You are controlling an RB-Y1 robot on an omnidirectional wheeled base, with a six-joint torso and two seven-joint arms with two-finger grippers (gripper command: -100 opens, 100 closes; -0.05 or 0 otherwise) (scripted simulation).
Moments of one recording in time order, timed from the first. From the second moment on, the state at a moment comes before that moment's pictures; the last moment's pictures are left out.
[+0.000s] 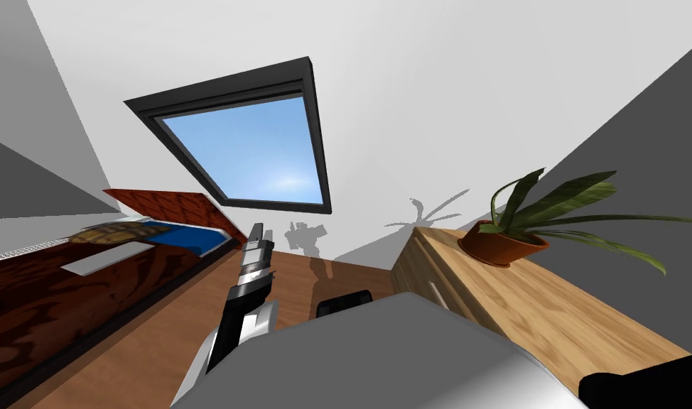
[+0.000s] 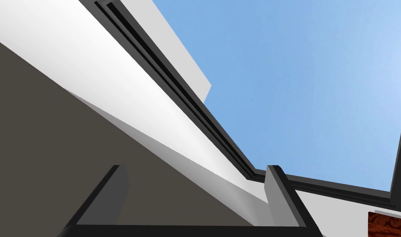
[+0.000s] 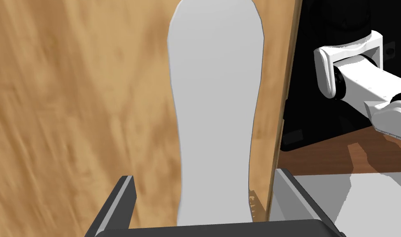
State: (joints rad) left arm 0.52 -0.01 0.02 -2.23 -0.12 -0.39 -0.10; right arm 1.81 -0.92 -0.26 -1.50 0.70 -0.60 -0.03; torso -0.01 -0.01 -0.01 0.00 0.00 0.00
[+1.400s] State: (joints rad) left arm 0.52 -0.01 0.02 -2.23 -0.12 -0.39 -0.10; right arm 1.59 -0.87 -0.29 -1.11 0.77 -0.82 0.03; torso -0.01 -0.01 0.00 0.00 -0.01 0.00
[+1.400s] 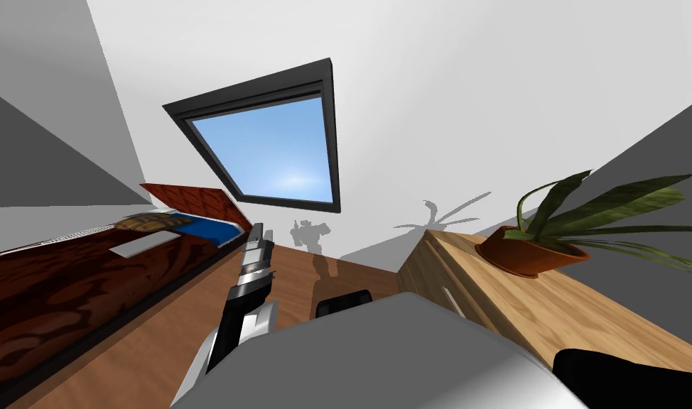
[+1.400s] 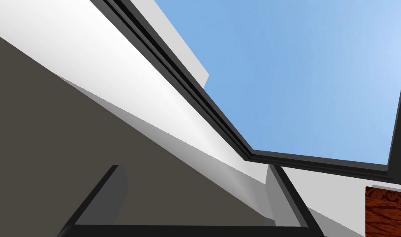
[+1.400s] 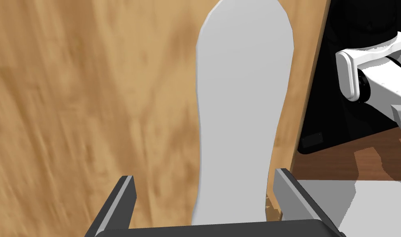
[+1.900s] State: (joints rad) left arm 0.52 -0.01 0.02 -2.23 -0.12 -0.39 -0.10; right arm 1.53 -0.85 -0.30 -0.97 0.79 -0.89 0.05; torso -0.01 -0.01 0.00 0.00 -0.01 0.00
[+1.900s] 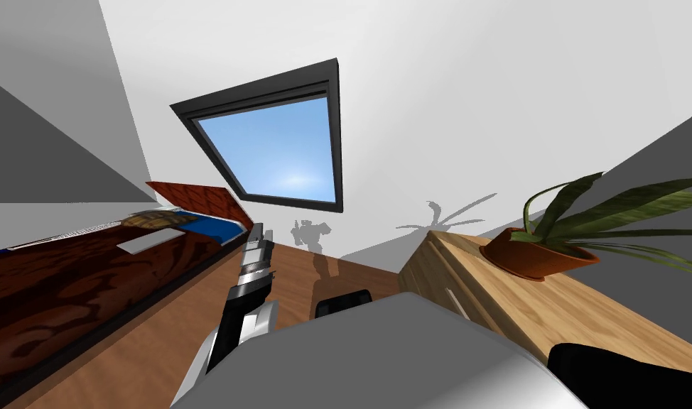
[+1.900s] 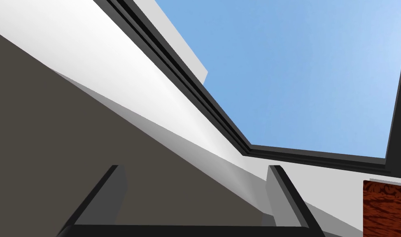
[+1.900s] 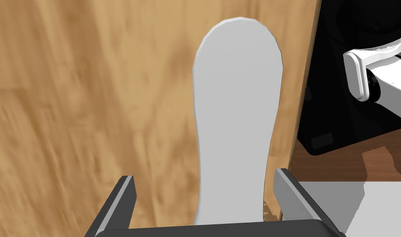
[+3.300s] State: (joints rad) left arm 0.52 -0.01 0.02 -2.23 -0.12 -0.39 -0.10; right arm 1.37 -0.82 -0.33 -0.71 0.83 -1.04 0.10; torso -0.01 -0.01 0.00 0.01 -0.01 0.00
